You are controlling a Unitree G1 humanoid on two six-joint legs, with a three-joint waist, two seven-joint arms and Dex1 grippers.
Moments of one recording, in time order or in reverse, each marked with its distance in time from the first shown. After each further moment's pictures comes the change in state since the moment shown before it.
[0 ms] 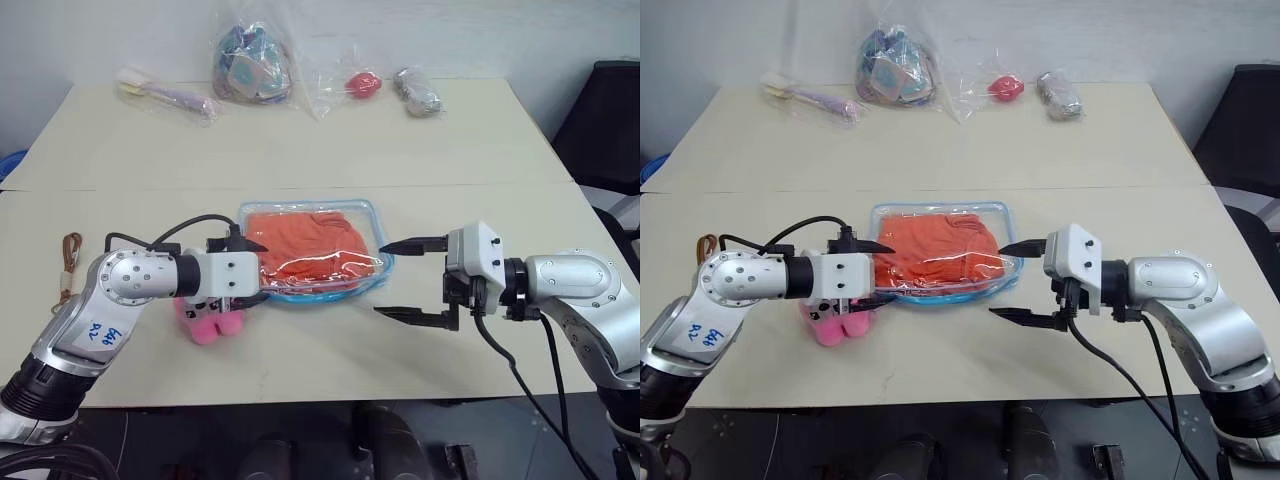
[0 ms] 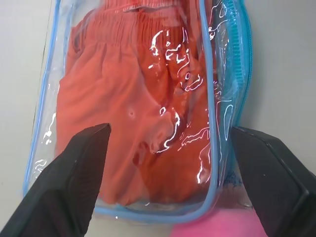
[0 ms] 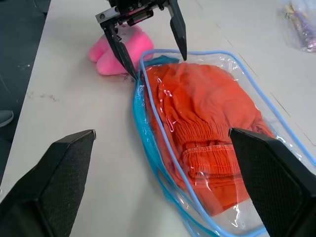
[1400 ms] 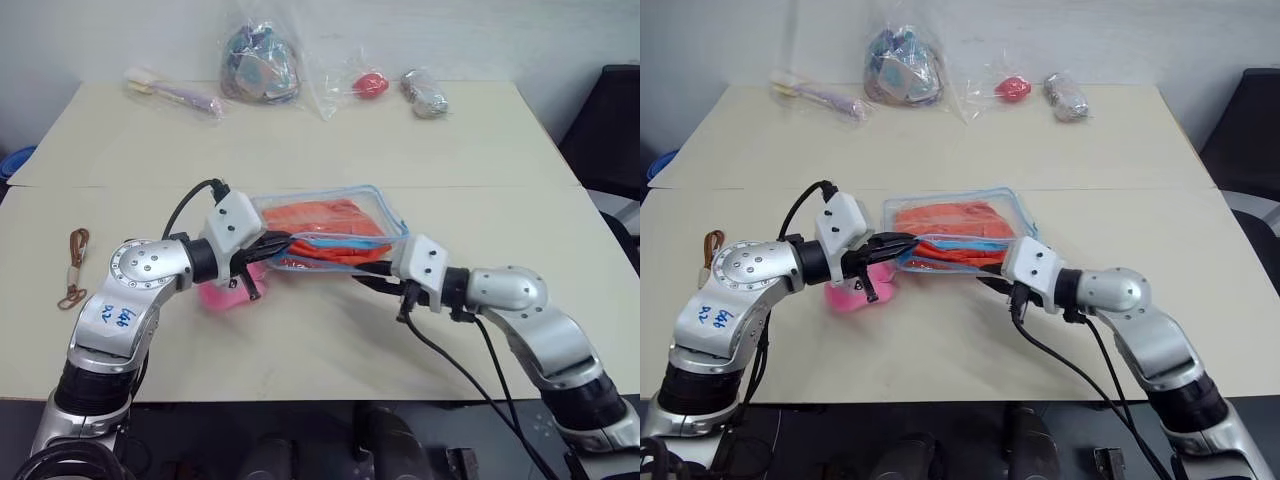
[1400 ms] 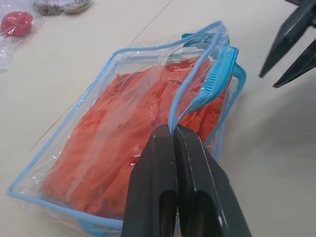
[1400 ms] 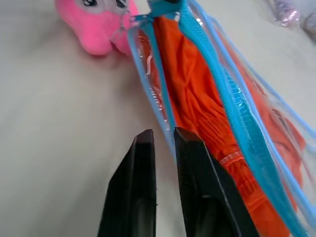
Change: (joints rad) left arm -0.052 -0.285 0.159 -0.099 -0.271 0.443 0.154; right arm -0.056 0.212 0.207 0.147 -0.348 -0.083 -0.217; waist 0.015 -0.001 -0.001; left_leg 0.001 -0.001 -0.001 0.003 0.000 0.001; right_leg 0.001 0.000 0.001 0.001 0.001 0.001
